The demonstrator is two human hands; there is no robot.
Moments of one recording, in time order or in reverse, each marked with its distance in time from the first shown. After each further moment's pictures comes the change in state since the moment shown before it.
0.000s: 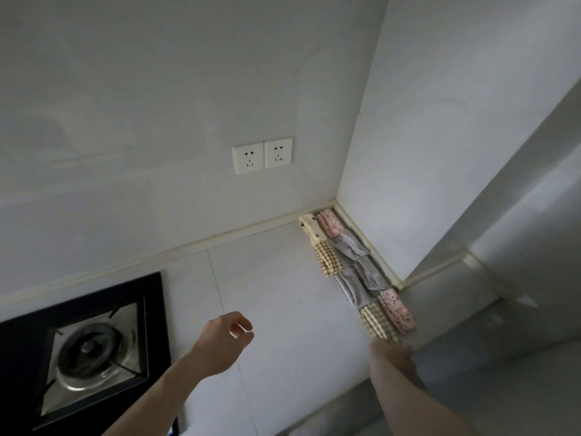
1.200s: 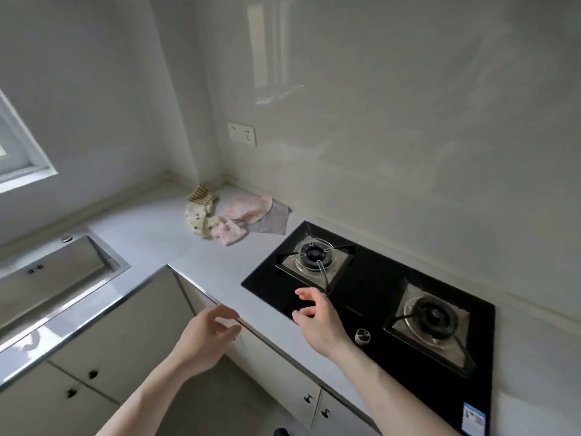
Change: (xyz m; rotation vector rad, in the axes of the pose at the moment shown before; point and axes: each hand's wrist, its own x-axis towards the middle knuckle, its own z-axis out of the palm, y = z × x) left_hand -0.544 -0.427 -0.154 -0.392 0.925 -0.561; right_hand -0.697 0.284 0.089 -0.612 -1.731 -1.367
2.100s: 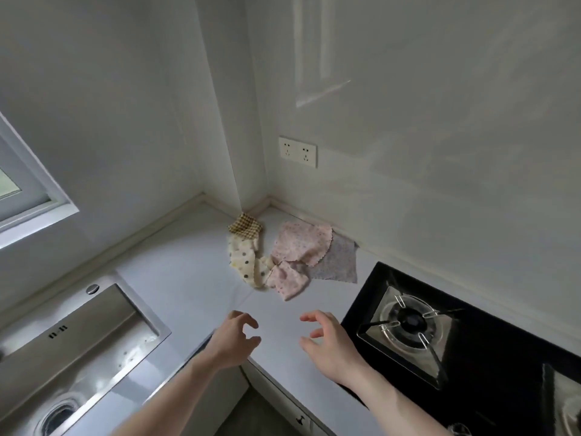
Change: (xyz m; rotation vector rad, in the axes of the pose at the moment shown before) left_hand 0.326 -0.146 -0.134 0.307 -0.184 -0.068; right_hand 0.267 -0.092 0.168 -0.148 -0.159 0.014
